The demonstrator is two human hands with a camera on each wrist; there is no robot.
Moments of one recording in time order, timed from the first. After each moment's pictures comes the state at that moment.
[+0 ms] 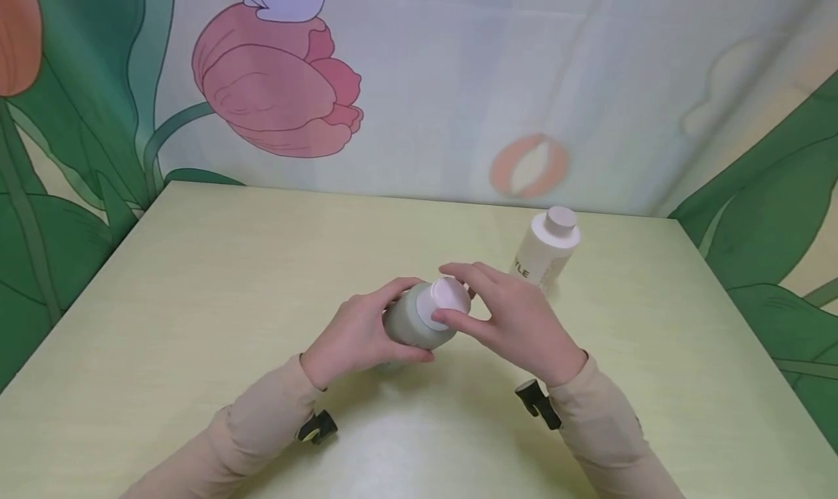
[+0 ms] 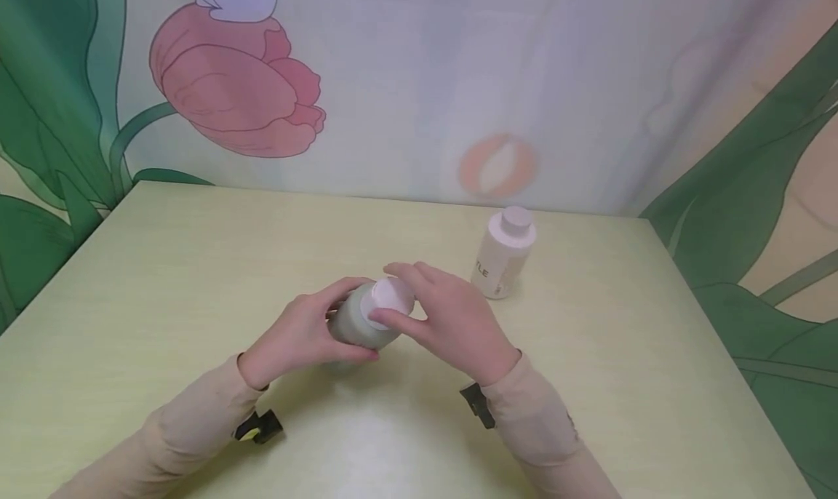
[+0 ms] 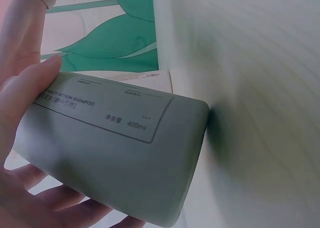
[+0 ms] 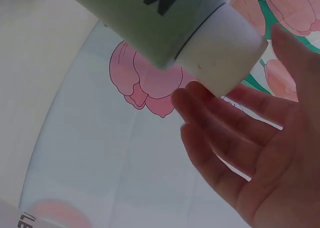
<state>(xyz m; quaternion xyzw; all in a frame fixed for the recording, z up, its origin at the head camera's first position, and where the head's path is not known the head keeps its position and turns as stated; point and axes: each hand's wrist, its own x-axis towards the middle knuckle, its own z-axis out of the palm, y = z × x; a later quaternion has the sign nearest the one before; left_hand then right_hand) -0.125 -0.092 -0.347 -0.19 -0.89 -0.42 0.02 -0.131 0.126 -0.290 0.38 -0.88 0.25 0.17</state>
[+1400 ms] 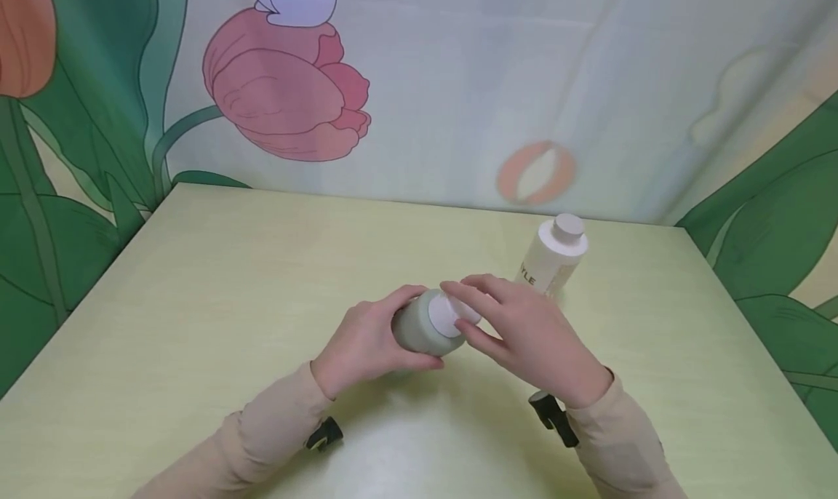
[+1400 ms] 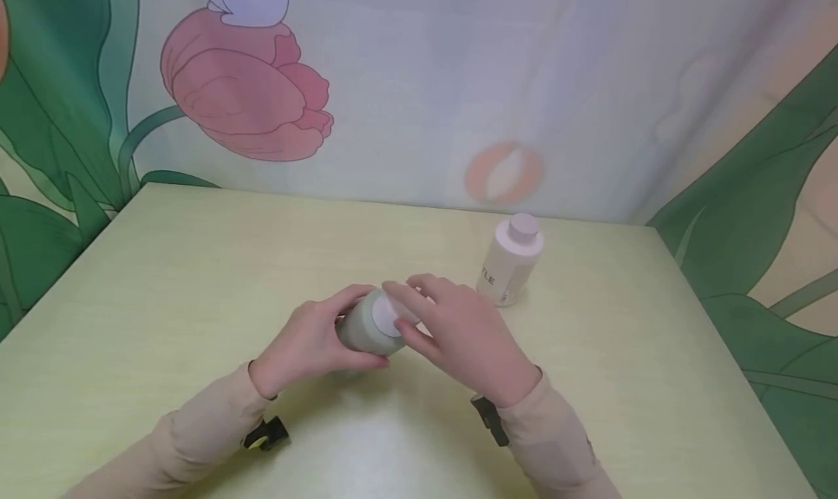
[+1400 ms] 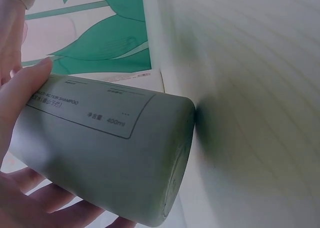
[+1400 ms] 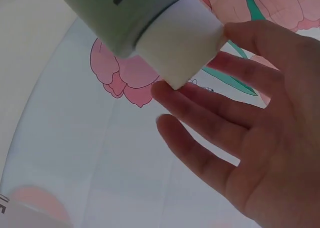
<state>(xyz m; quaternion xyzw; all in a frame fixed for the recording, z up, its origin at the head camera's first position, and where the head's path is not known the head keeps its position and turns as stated) -0.122 -0.088 -0.350 -0.18 -0.89 -0.41 0.05 -0.123 0.130 -0.285 0.42 -0.87 0.14 0.21</state>
